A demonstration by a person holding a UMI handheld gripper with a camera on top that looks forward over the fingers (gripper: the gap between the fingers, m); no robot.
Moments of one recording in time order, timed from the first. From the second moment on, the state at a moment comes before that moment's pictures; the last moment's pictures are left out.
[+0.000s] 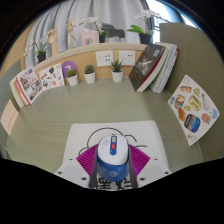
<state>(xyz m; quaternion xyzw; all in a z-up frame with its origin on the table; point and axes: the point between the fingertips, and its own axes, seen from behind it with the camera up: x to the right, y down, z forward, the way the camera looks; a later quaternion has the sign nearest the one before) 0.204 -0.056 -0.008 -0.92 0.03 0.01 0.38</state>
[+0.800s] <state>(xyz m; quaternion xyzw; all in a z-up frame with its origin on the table) 0.163 -0.211 0.228 -0.87 -0.02 0.02 0.48</state>
